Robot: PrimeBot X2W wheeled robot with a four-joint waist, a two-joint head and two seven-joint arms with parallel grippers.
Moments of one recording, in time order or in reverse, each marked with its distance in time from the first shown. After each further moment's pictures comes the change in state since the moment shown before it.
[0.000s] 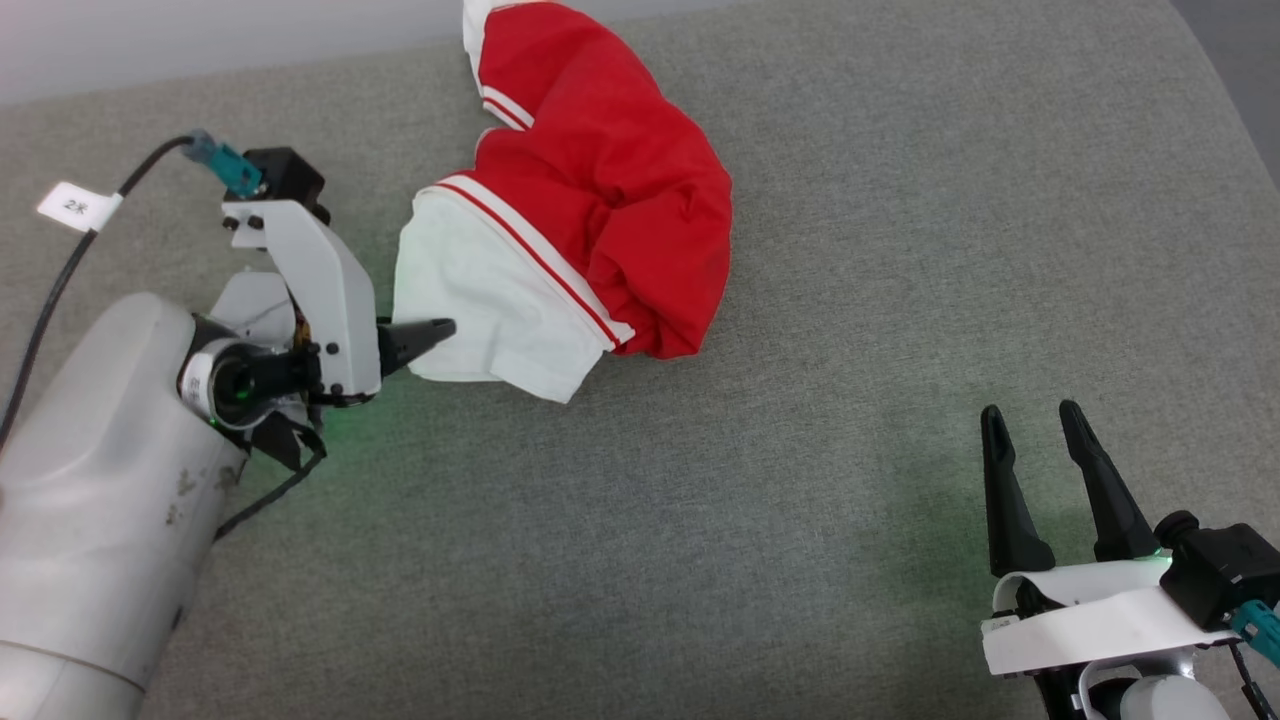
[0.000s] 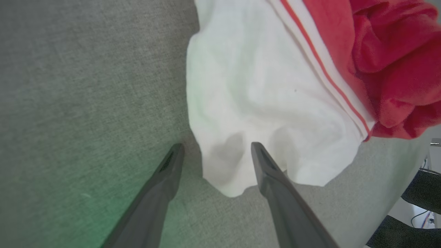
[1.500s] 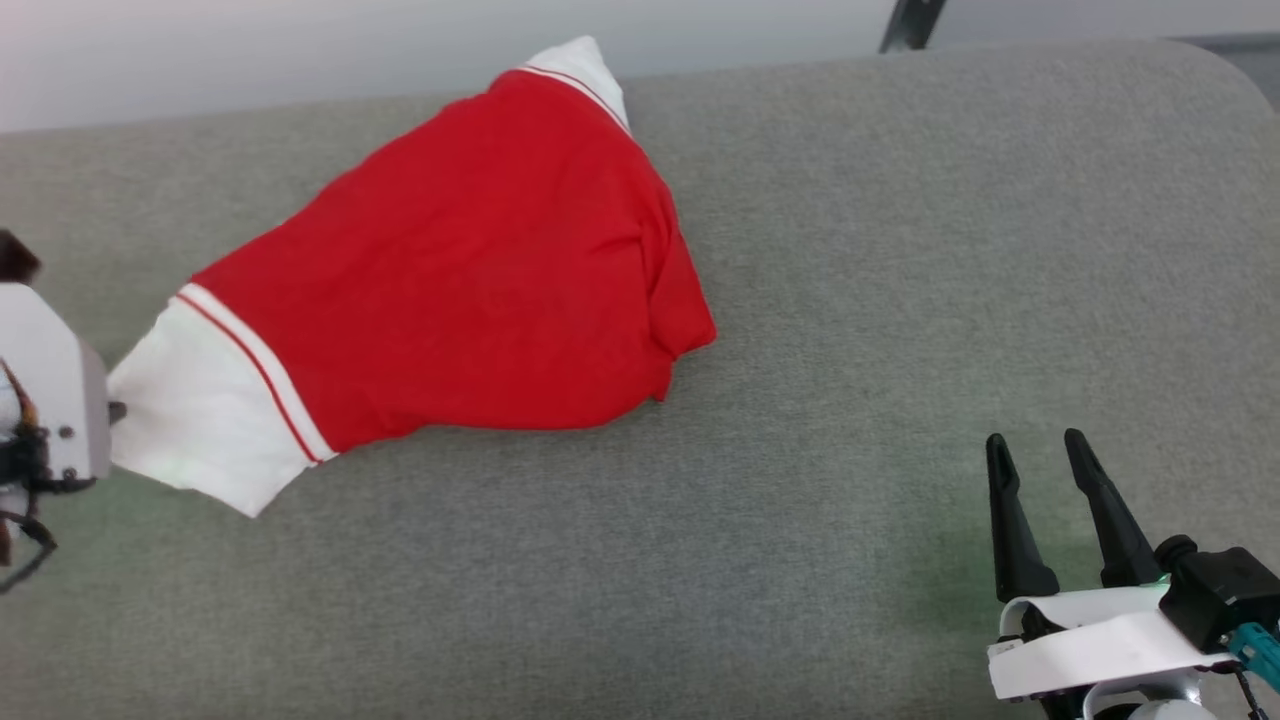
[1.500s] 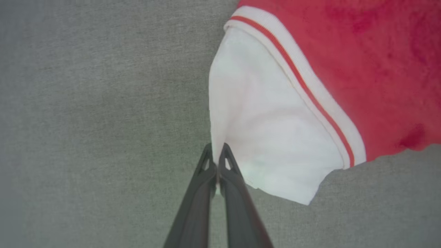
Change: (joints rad) left arm 0.120 0.380 -0.039 -0.098 0.015 0.104 0.011; right arm 0.030 0.001 -0.010 0.013 -0.027 0.000 -0.002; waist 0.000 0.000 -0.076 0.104
